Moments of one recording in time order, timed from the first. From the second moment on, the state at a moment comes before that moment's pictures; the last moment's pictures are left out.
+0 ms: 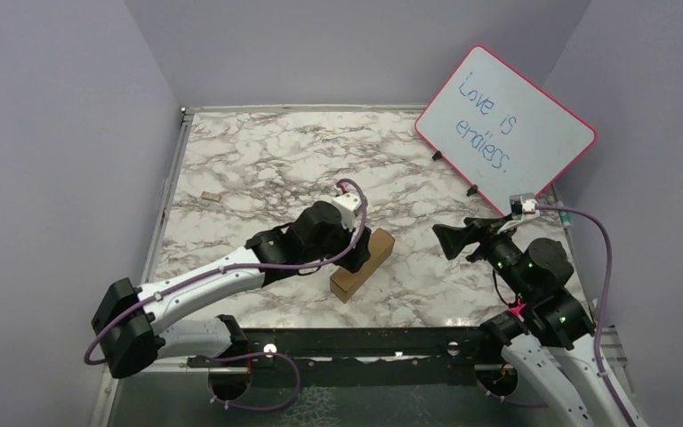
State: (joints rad) left arm -0.94 1.12 0.82 -0.28 -0.02 -0.34; right arm 0.45 0.36 0.60 -0.33 -0.05 0.39
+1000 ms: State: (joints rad) left arm -1.00 1.50 0.97 -0.30 -0.19 -0.35; right arm 0.45 0.24 0.55 -0.38 0.05 0.40
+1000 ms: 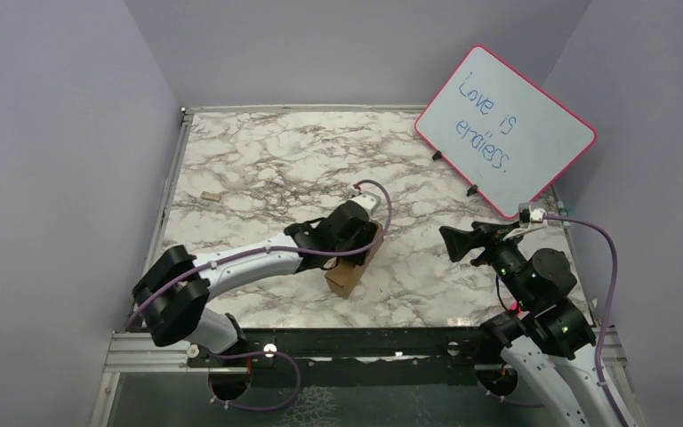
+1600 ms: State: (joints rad) left arm -0.64 1.26 0.48 0.42 -0.07 -1.08; right arm 0.45 0.25 0.55 -0.38 0.05 0.40
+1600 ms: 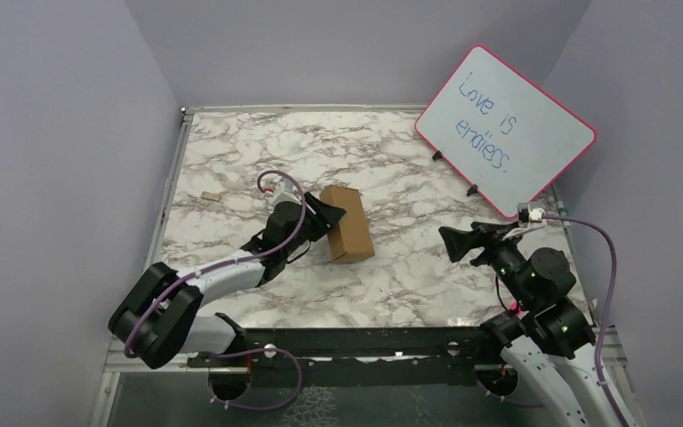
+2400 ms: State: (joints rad) left arm -0.58 1.55 0.45 0.66 -0.05 -1.20; right arm 0.45 0.25 0.55 -0.39 0.04 0.40
